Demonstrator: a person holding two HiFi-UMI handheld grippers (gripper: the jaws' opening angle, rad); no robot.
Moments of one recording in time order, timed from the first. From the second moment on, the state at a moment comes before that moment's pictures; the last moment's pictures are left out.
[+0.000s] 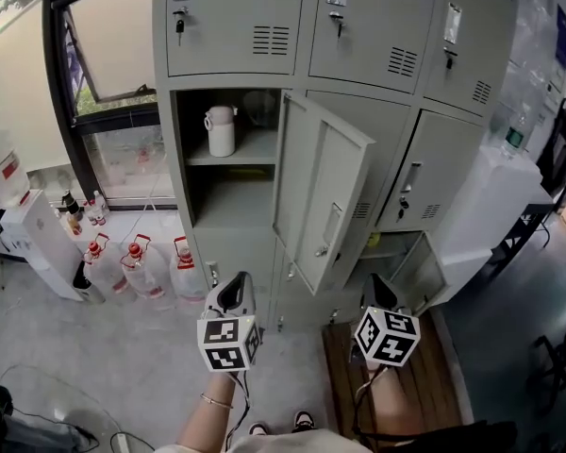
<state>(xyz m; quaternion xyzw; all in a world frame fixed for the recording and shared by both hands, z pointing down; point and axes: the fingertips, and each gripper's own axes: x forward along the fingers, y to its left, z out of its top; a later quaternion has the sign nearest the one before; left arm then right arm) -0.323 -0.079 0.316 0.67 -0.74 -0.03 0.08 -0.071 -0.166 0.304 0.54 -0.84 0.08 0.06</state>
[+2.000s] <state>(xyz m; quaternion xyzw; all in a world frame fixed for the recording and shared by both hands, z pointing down) -0.408 -0.201 0.255 0.64 -0.77 0.00 0.05 -0.083 -0.271 0.302 0.52 -0.85 0.09 0.05</state>
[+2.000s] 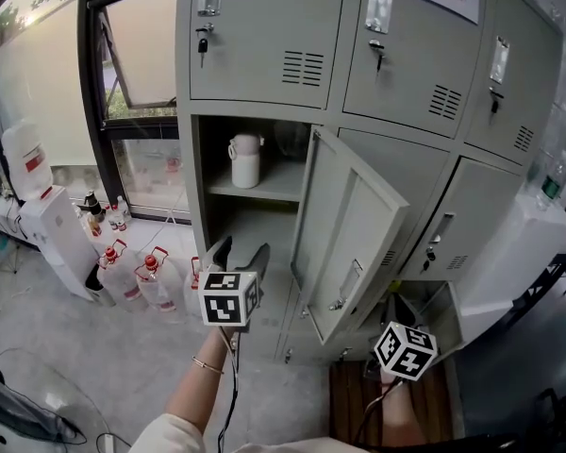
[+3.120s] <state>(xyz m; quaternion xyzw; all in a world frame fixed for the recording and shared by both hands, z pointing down) -0.473 -0.285 0.213 0.61 -0.80 0.00 0.04 -0.079 -0.254 0.292 0.54 -0.84 0.08 0.06</state>
